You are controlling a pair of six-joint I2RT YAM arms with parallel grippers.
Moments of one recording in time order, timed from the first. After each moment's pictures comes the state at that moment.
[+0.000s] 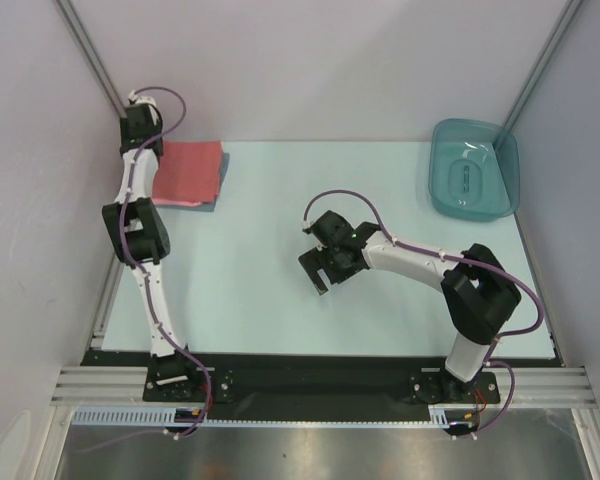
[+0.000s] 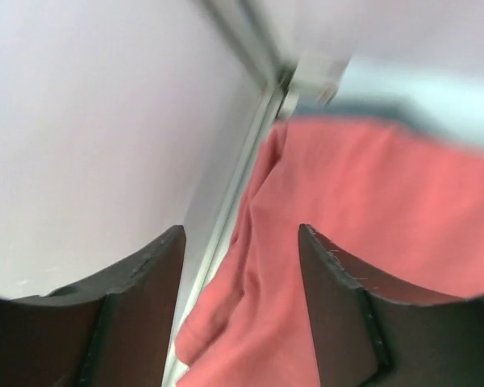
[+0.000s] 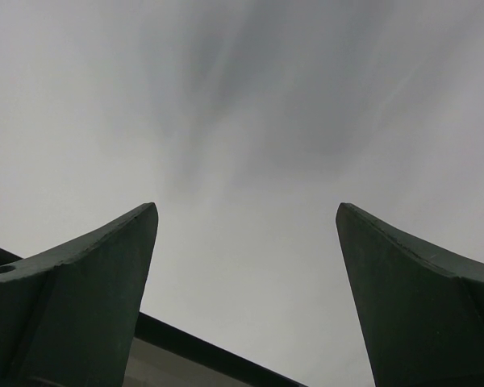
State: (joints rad) left arm 0.21 2.49 2.32 -0.36 -0.35 0.24; right arm 0.82 1.74 1.22 -0.63 0.03 0.20
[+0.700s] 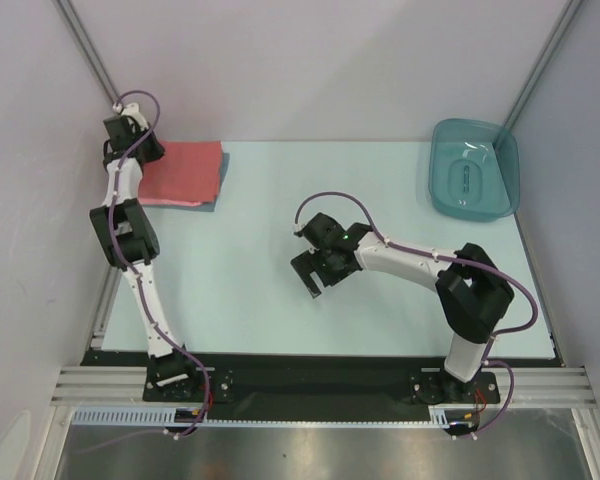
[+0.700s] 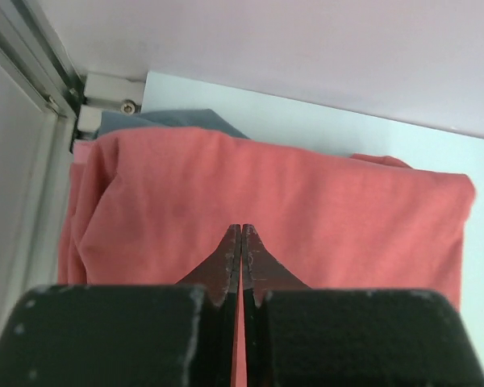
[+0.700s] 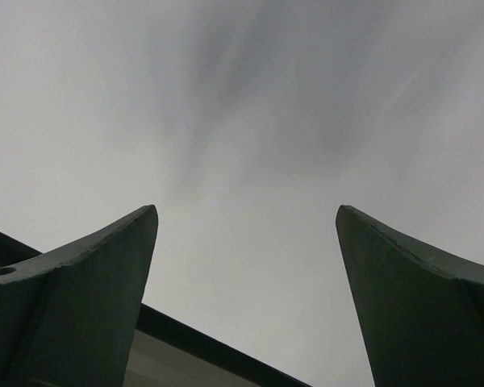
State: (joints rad) left arm 0.30 2.48 2.28 -0.30 0.29 -0.06; right arm 0.86 1.77 1.26 -0.65 0.02 0.22
